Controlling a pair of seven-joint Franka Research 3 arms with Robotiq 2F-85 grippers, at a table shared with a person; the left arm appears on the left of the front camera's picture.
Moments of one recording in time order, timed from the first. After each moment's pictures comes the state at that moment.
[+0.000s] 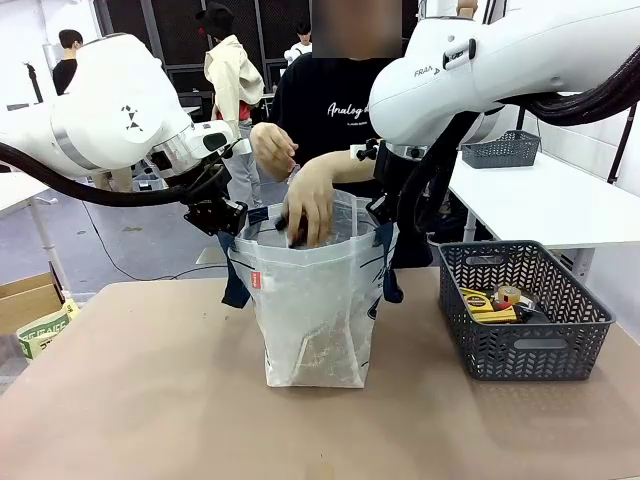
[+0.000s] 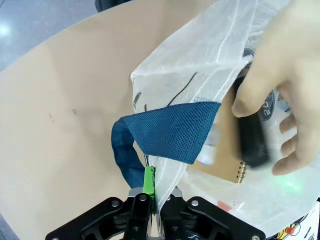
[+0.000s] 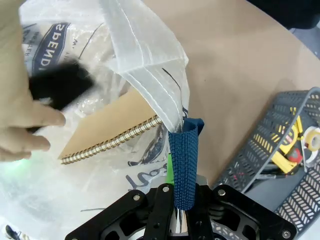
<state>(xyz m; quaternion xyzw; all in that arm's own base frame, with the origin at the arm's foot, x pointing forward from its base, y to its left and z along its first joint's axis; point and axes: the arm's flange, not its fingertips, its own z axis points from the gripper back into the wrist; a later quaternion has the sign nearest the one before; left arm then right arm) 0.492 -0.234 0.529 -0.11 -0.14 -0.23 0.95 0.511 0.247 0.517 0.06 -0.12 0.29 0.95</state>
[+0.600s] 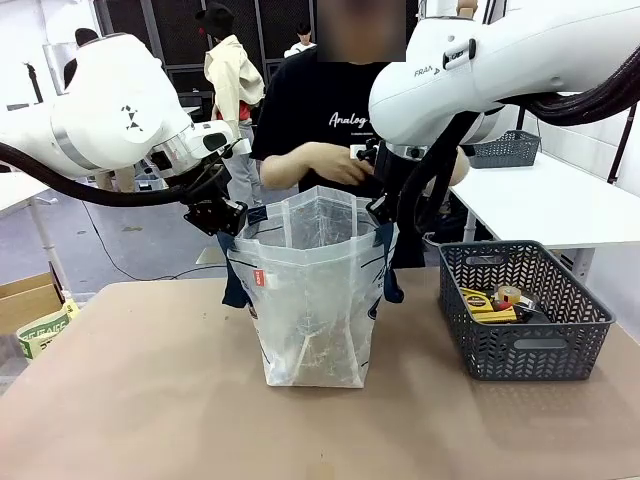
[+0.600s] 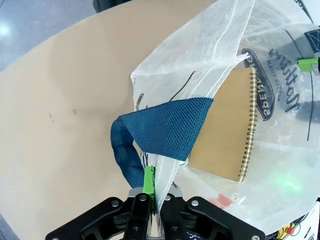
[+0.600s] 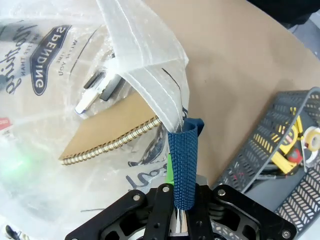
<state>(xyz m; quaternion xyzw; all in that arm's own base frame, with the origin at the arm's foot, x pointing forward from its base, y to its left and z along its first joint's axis) 0.492 -0.234 0.529 -0.11 -0.14 -0.23 0.95 0.511 0.247 0.517 0.06 -0.12 0.29 0.95</state>
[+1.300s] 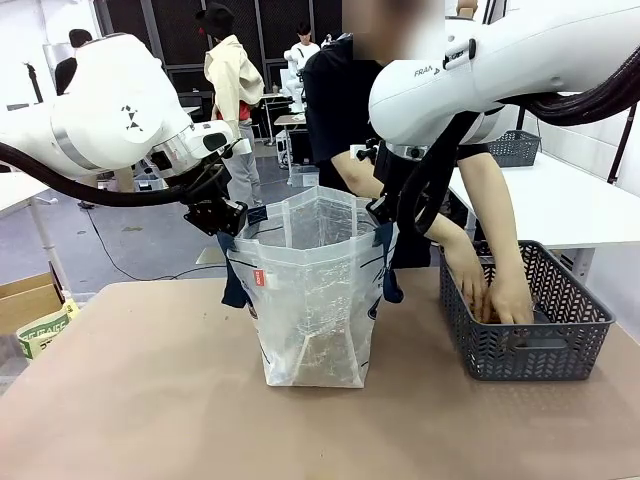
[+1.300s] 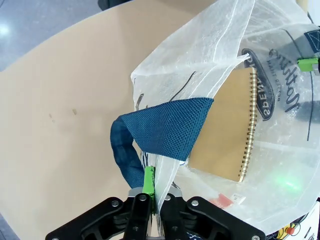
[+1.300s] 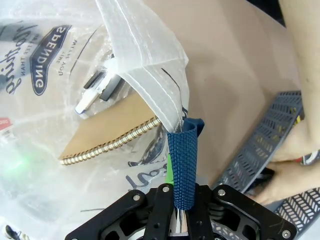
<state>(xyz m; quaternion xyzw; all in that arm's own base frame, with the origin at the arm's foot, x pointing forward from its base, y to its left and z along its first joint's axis) 0.492 -0.234 0.529 -0.11 -0.14 -0.23 0.95 0.511 0.247 0.517 0.06 -0.12 0.29 0.95</state>
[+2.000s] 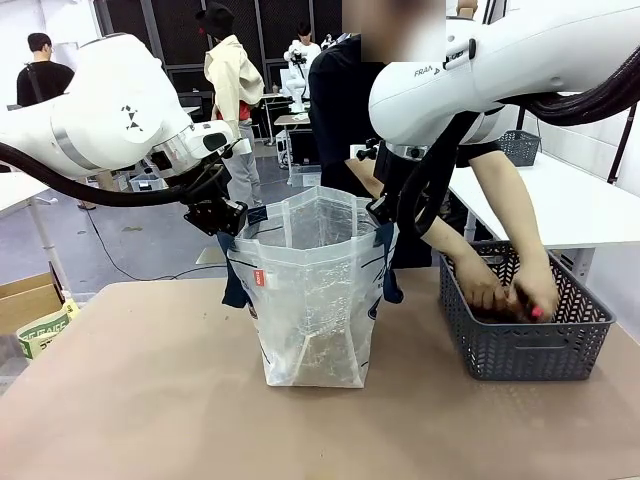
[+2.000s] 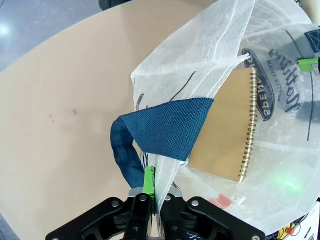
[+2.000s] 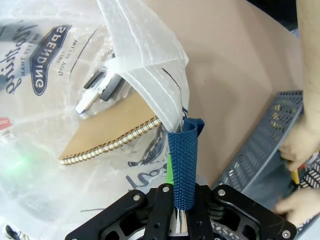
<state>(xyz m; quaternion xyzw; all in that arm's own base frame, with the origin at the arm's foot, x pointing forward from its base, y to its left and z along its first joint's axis) 0.492 -0.234 0.529 -0.11 -0.14 -0.23 0.95 0.511 0.247 0.517 0.06 -0.12 0.29 0.95</state>
